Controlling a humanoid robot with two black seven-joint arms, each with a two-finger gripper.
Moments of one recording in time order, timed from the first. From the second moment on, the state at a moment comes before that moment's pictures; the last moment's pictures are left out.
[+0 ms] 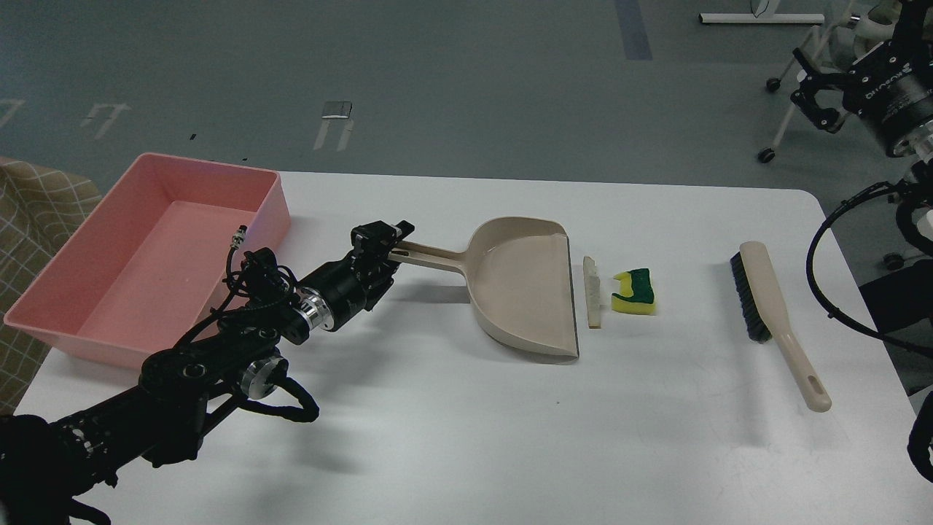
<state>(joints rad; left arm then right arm) -0.56 0.31 -0.50 -0.91 0.61 -0.11 -0.40 0.77 -0.32 1.56 0.74 -0.47 0.49 -0.18</state>
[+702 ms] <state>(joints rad) -0.54 0.32 -0.50 -0.94 0.69 -0.10 -0.42 0.76 -0.32 1.57 0.74 -0.47 0.49 -0.18</state>
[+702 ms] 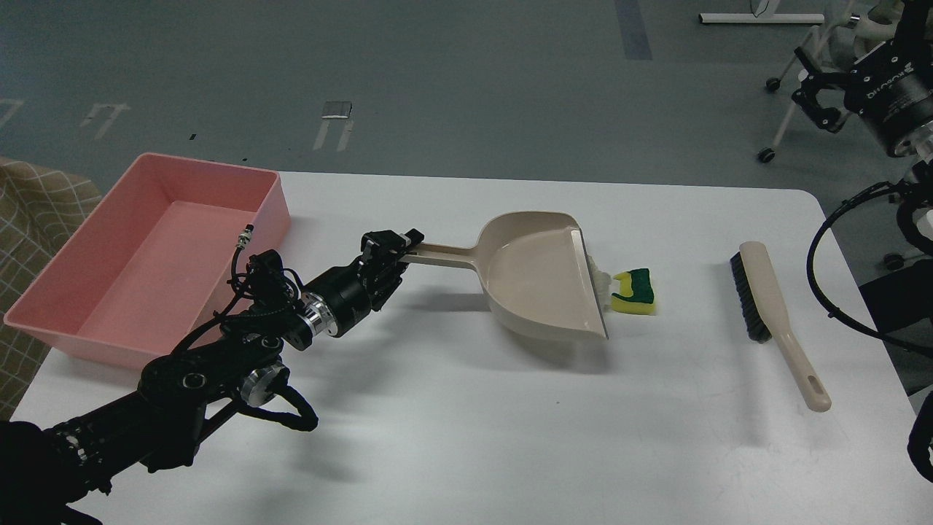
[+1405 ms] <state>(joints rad) -0.56 0.38 -0.50 -0.94 0.76 -0.10 -0.45 0.77 -0.52 1.42 0.83 -0.81 0.49 -0.15</state>
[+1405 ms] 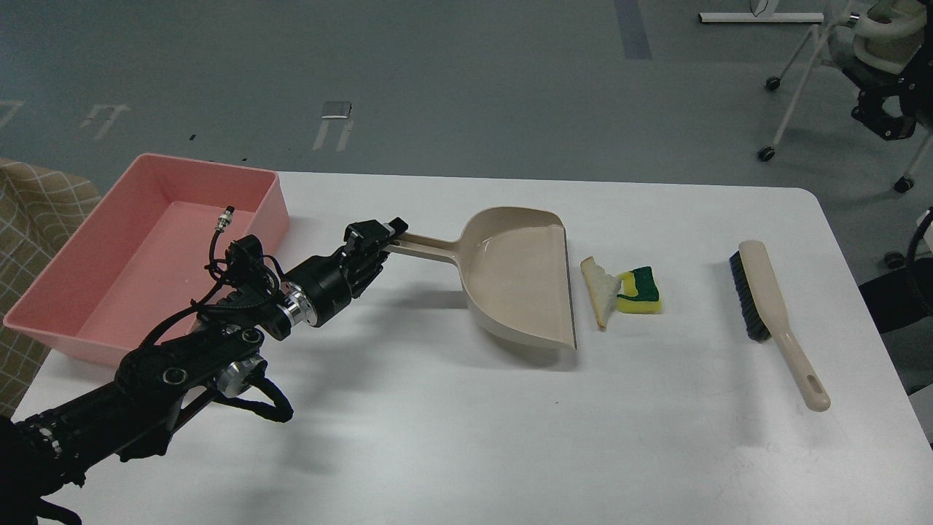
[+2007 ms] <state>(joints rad) -0.55 0.38 -0.50 -0.95 0.77 -0.10 -0.46 0.55 -0.94 1.05 1.28 -1.17 0.49 -0.05</state>
